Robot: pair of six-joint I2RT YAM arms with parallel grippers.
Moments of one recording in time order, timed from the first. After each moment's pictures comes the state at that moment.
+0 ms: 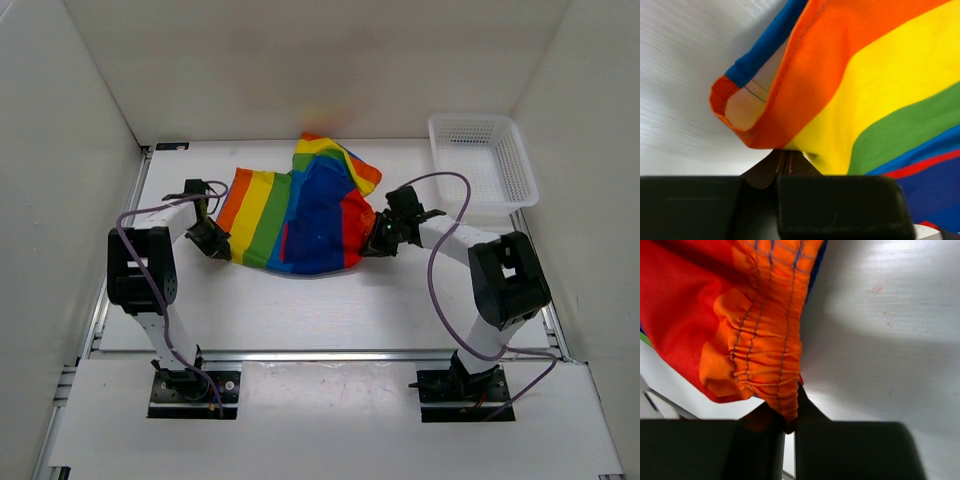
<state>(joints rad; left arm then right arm) 0.00 1.82 1.18 -0.73 0.07 -0.75 0.41 1.73 1.01 -0.28 -0.33 0.69</state>
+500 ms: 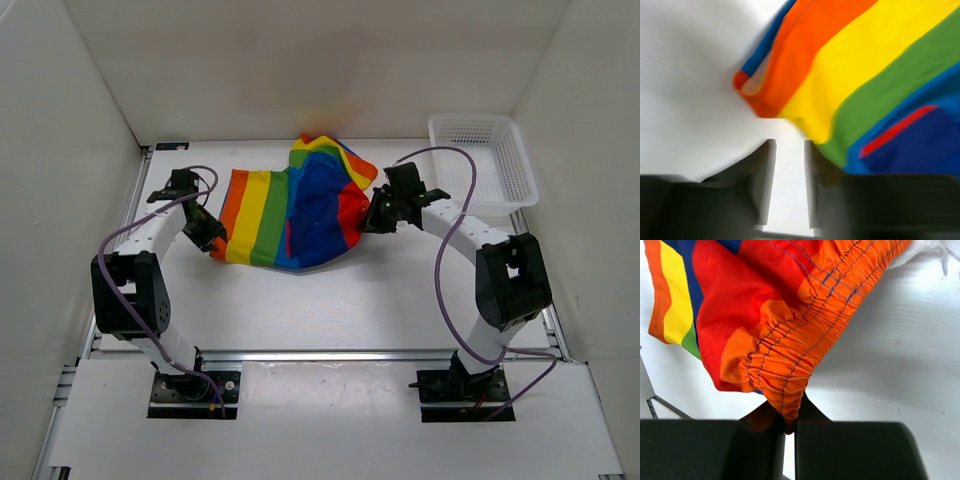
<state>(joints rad) 0.01 1.63 1.20 -0.77 0.05 -0.76 0.41 1.72 1.23 -0.40 -0.29 0.62</state>
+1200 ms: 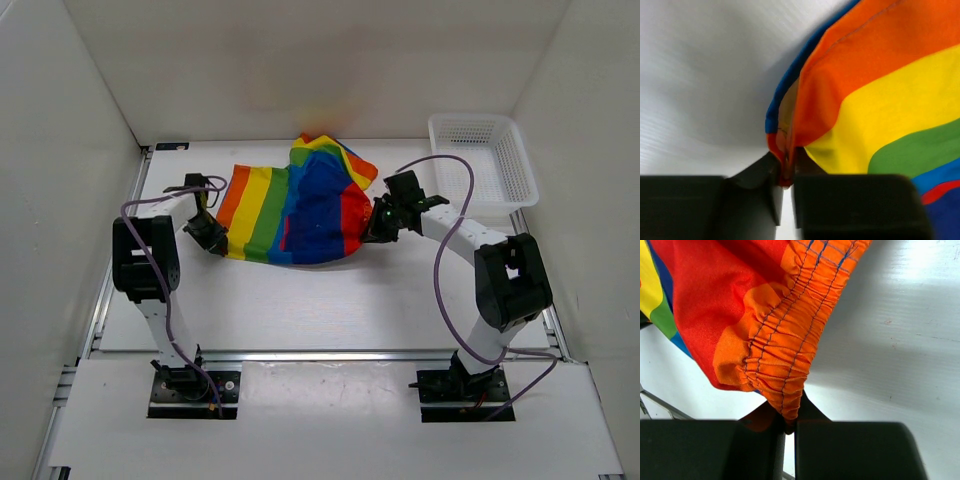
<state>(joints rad) 0.02 1.92 1.28 -0.76 0.01 -0.74 0.41 1.71 1.16 -0.41 -0.29 0.61</state>
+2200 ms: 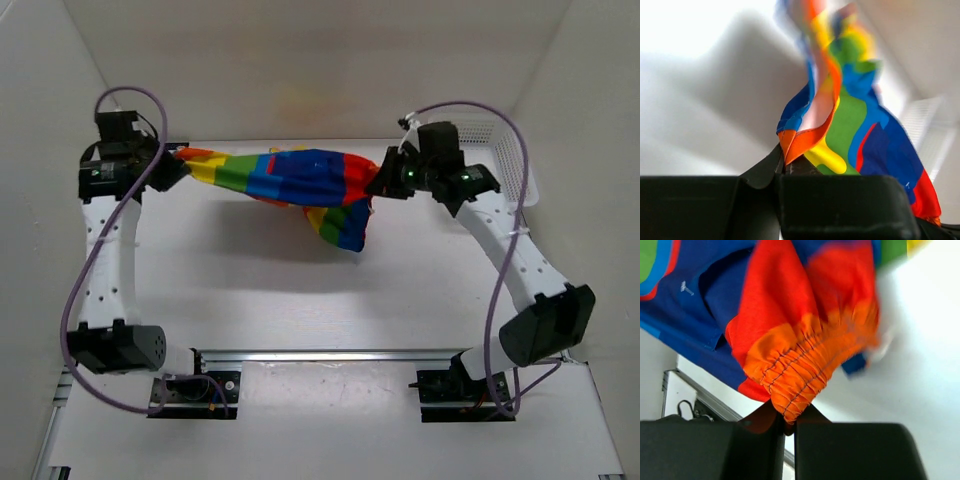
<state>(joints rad) 0.09 1.43 1.68 -0.97 0.07 -0.72 0.40 1.51 1.45 -0.64 -0.35 0.45</state>
